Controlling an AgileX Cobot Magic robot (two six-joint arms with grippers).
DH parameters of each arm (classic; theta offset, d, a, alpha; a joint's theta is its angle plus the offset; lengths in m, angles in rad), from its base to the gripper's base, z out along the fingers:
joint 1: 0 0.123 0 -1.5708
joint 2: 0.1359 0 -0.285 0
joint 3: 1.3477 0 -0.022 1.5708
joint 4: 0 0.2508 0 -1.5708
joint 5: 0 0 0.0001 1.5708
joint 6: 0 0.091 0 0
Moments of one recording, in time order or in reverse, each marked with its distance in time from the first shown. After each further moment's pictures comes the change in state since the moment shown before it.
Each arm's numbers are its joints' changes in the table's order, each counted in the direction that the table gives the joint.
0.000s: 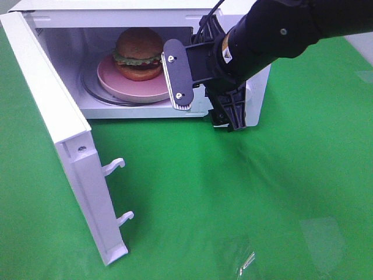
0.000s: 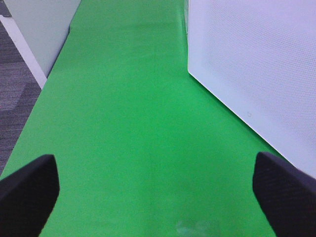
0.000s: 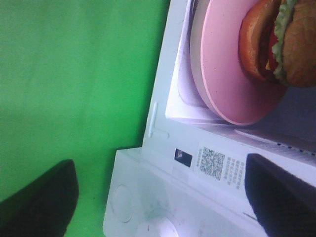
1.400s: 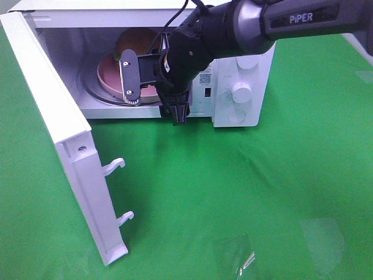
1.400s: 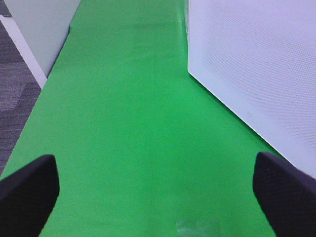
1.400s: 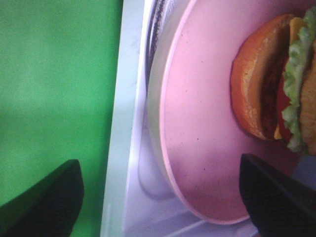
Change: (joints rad) left arm 0.000 0.000 0.000 0.000 0.000 0.000; right arm 0.010 0.455 -0.476 0.008 0.014 0.079
